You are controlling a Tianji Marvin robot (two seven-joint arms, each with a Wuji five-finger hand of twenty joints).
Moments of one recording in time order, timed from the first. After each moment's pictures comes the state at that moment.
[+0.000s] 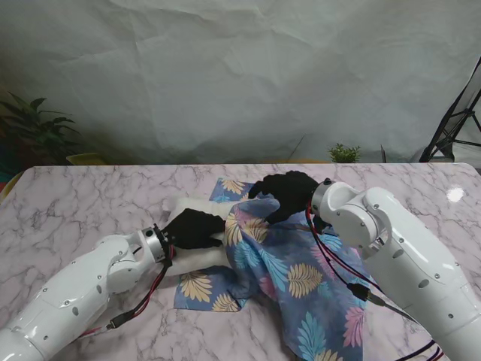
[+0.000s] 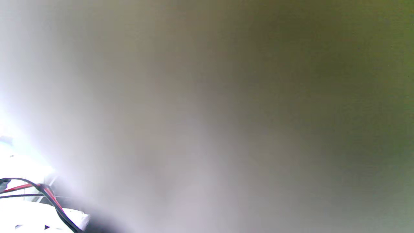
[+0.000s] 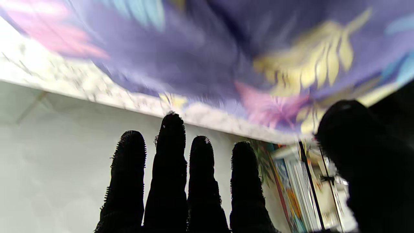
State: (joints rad) left arm 1.19 -1.04 -0.89 -1.22 1.08 -0.61 0.32; right arm -1.16 -1.04 1.04 -1.58 -0.84 -0.20 0.47; left_hand 1.14 -0.25 0.19 -0.18 0.56 0.22 0.90 0.80 0.79 0.20 0.63 0.73 0.84 0.09 1.18 0.78 0.80 0.00 1.58 0.51; right_hand 0.19 -0.64 1.09 -0.22 0.27 -0.06 0.63 0.21 0.40 0.08 0.70 0.36 0.70 0.06 0.38 0.36 0.26 0.18 1.06 0.36
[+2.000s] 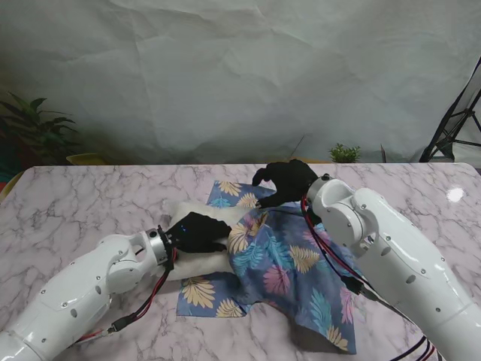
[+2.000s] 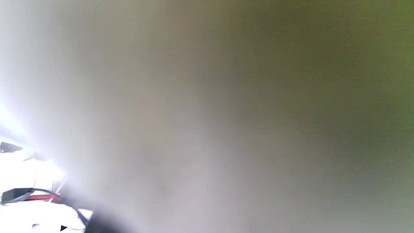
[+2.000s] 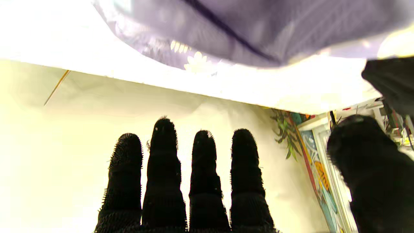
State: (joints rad) left arm 1.21 -1.04 -0.91 -1.27 1.05 -0.64 0.22; right arm -1.12 -1.06 0.98 -1.52 -0.85 -0.06 0.28; left_hand 1.14 -0.25 0.23 -0.18 0.58 0.22 0.91 0.80 0.79 0.20 0.66 0.75 0.84 0.09 1.18 0.78 0.80 0.00 1.58 0.52; right_hand 0.14 -0.50 0.97 -0.22 0.40 -0.07 0.64 0.24 0.49 0.06 0.62 0.34 0.67 0.14 0.25 0.30 0.22 0.22 1.02 0.32
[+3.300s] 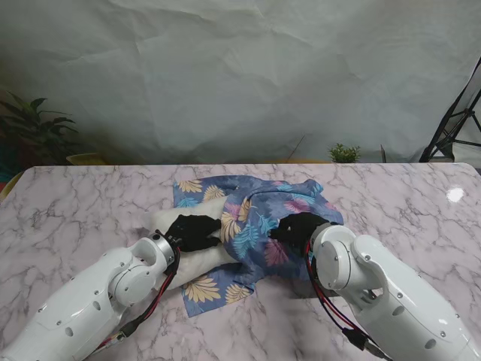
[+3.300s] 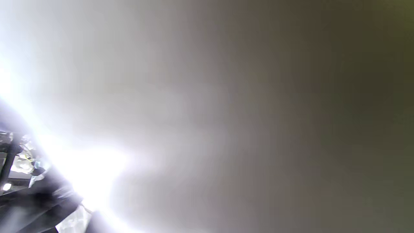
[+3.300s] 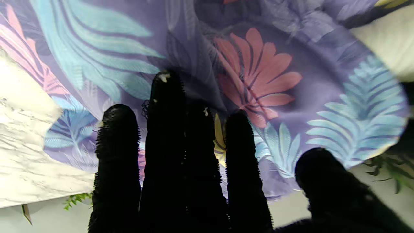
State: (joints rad) left arm 1.33 -1.05 -0.94 -1.45 0.92 -0.20 -0.02; right arm -1.38 -1.01 1.00 -1.81 -0.81 0.54 0.52; left_hand 1.14 -0.23 0.23 -0.18 0.56 0.26 0.85 0.60 0.79 0.23 0.72 0.68 0.96 0.05 1.20 0.76 0.97 -0.02 1.61 0.44; right_hand 0.28 -0.08 0.63 -0.15 0.58 -0.02 0.68 0.30 0.87 0.11 0.66 0.35 1.16 0.10 0.48 0.45 0.64 0.30 1.23 0.42
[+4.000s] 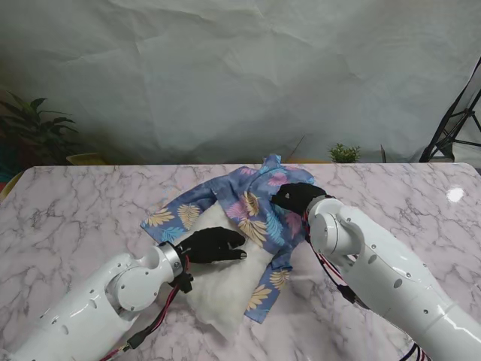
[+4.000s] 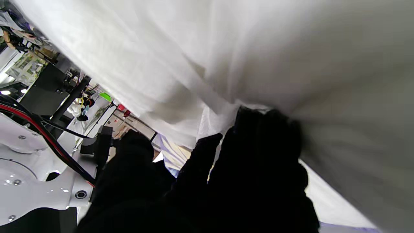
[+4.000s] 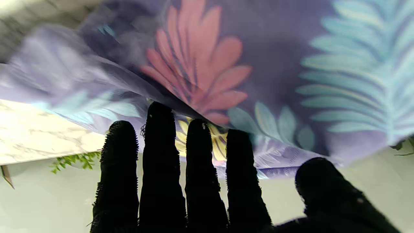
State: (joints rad) left arm 1.35 -1.07 -0.93 -1.47 0.53 -0.29 -0.14; right arm -1.10 -1.08 0.85 -1.41 -0.69 0.40 0.23; left_hand 0.98 -0.03 0.00 -0.05 0.56 0.36 0.41 0.45 0.65 0.35 0.46 0.46 0.75 0.20 0.77 0.65 0.75 0.07 1.46 0.41; right_hand 0.29 0.01 0.51 -0.14 0.43 -0.01 0.65 0.25 0.66 0.11 0.60 0.33 0.87 0.17 0.30 0.32 0.37 0.31 1.10 0.34
